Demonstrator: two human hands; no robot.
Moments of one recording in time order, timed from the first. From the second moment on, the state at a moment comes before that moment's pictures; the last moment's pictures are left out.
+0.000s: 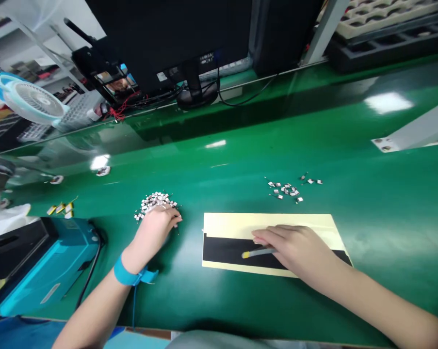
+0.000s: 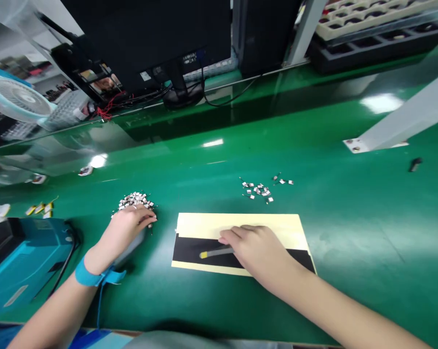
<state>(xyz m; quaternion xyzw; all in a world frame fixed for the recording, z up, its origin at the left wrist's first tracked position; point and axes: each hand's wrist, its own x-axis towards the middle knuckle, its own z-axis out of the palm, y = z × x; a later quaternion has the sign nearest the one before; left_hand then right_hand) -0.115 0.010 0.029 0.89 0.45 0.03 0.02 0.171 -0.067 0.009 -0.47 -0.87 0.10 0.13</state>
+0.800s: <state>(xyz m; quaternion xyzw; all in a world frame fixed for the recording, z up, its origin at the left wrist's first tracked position) 0.018 0.004 0.001 0.80 0.33 0.33 0.38 0.169 -0.066 0.014 -0.56 -0.78 0.26 0.13</state>
